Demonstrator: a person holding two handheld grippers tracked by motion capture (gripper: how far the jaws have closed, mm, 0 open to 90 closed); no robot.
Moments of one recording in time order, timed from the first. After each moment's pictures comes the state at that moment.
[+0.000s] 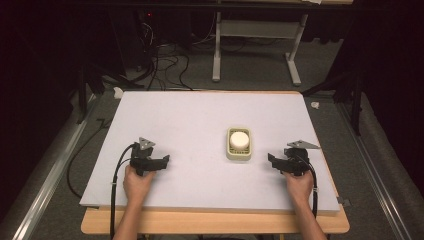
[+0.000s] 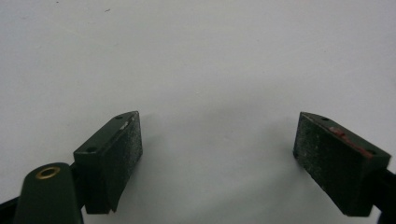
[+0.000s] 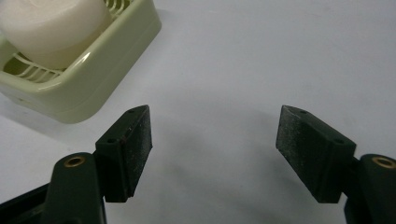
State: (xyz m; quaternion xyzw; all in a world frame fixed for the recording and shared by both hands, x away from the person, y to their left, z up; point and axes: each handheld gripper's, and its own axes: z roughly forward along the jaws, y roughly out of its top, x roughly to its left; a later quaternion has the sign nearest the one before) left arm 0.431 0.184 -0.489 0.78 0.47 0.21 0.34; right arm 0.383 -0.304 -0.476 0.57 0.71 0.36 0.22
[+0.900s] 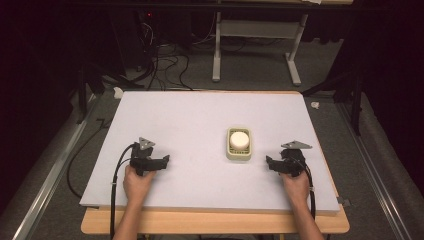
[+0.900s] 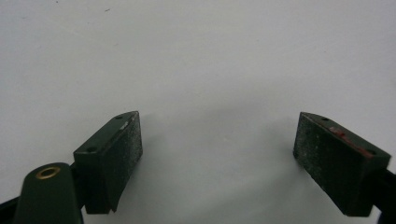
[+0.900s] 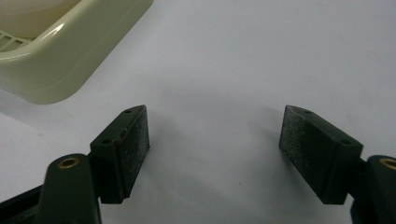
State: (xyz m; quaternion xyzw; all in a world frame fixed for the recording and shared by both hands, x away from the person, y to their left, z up) left arm 0.431 0.184 -0.489 0.78 0.47 0.20 0.35; right arm 0.387 -0.294 -0.482 0.56 0.73 0.30 0.24
